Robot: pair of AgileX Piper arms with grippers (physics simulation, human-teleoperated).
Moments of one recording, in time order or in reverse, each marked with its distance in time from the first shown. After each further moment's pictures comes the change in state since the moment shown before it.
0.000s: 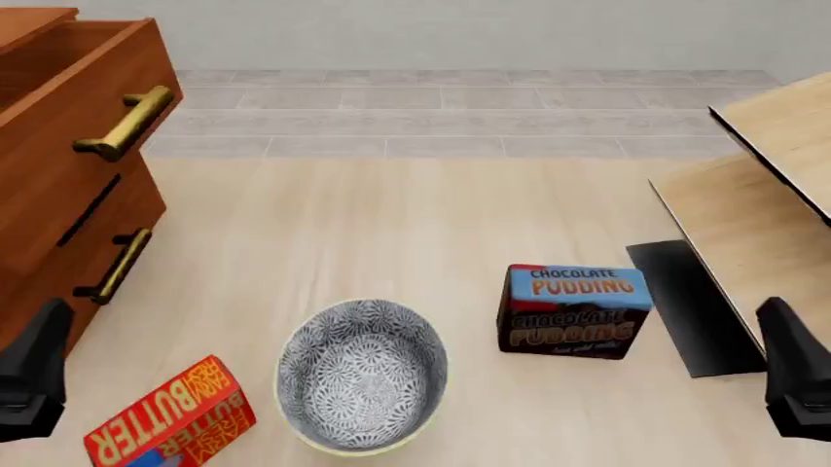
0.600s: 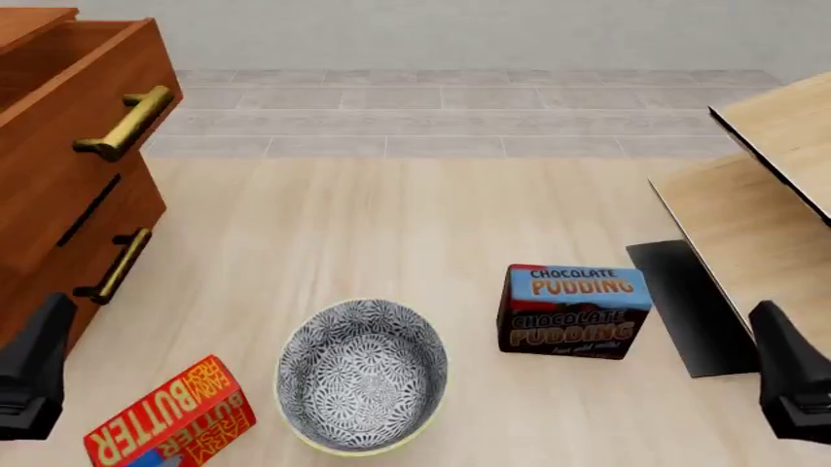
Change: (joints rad) left arm -0.046 0.000 -0.026 -0.005 0.071; right arm 0.009 0.009 0.001 0.019 0.014
